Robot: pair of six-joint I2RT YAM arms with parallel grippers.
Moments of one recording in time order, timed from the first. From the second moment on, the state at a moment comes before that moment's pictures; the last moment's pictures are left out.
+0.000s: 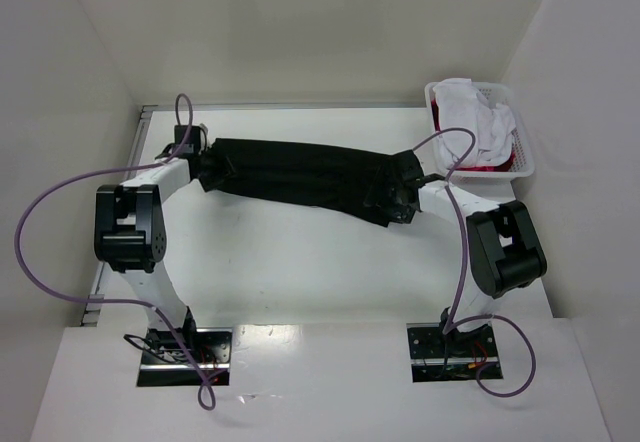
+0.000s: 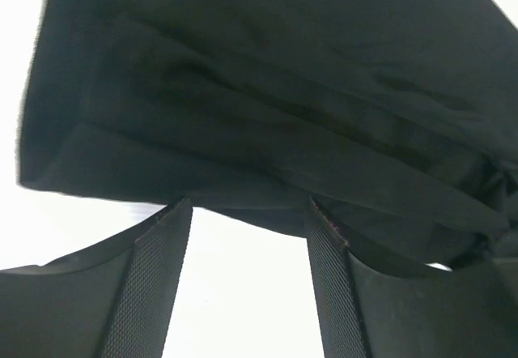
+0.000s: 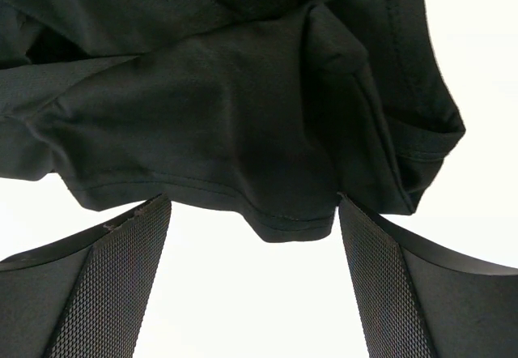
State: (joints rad) left arm 0.04 1.84 1.21 -0.27 0.25 -0.51; right arm 0.32 1.64 0.95 -0.33 0.02 0.73
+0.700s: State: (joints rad) left arm 0.07 1.91 1.20 -0.27 0.22 -0.54; right arm 0.32 1.66 0.91 -0.32 0.04 0.76
